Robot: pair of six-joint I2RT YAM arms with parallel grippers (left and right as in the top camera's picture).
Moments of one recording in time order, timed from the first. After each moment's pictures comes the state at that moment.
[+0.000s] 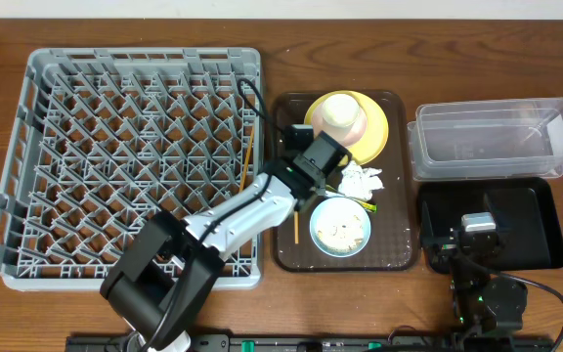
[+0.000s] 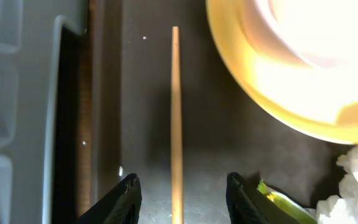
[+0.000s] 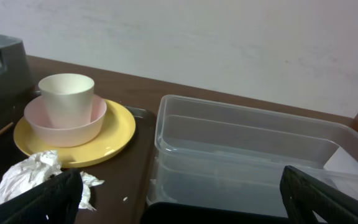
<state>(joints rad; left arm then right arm) -0.72 1.82 1.13 -0.44 -0.31 -0.69 0.01 0.01 0.01 -0.07 -0.05 -0.15</state>
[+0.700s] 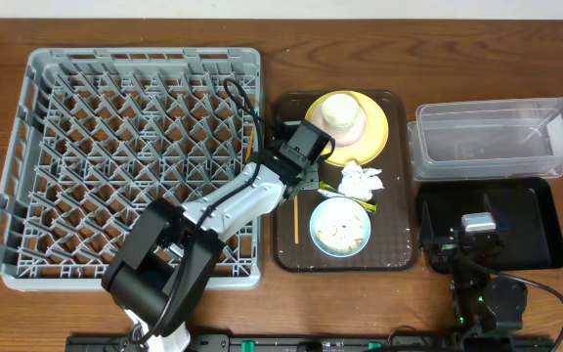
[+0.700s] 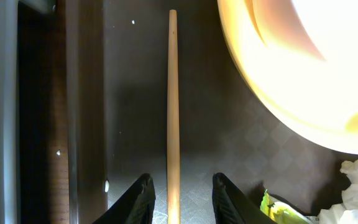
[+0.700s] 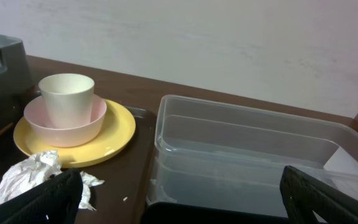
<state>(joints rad) -0.64 1.86 1.13 -0.40 -0.14 -0.67 0.01 0.01 0.01 -0.07 -0.05 -0.15</state>
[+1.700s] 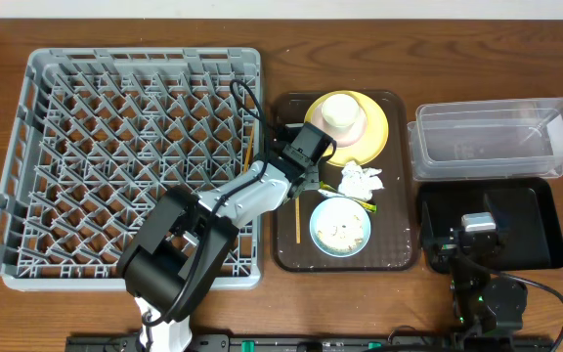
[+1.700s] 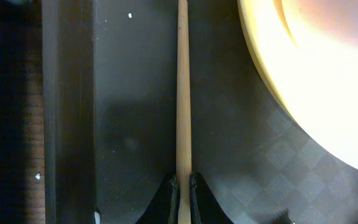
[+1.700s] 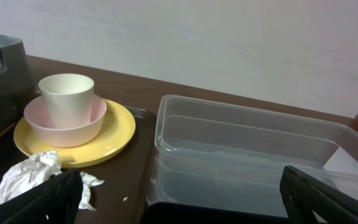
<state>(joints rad) -0.64 1.94 1.14 -0.35 -0.16 -0.67 0.01 0.01 0.01 -0.07 -0.05 -0.15</state>
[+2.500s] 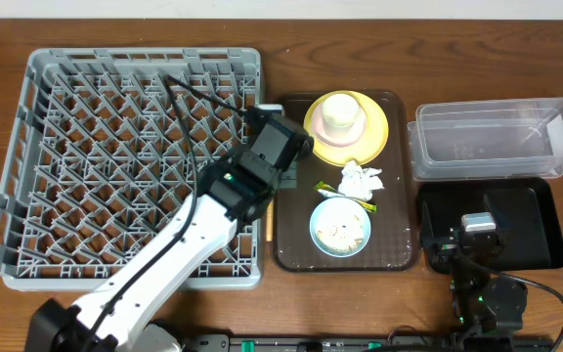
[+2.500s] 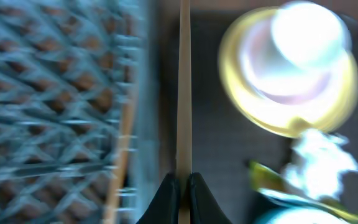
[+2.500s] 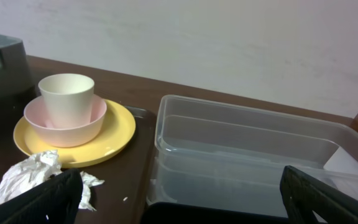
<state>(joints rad) -0.64 1.44 1.14 -0.65 -0.33 -0.55 0.01 0.01 0.01 -0.07 -0.05 -0.15</state>
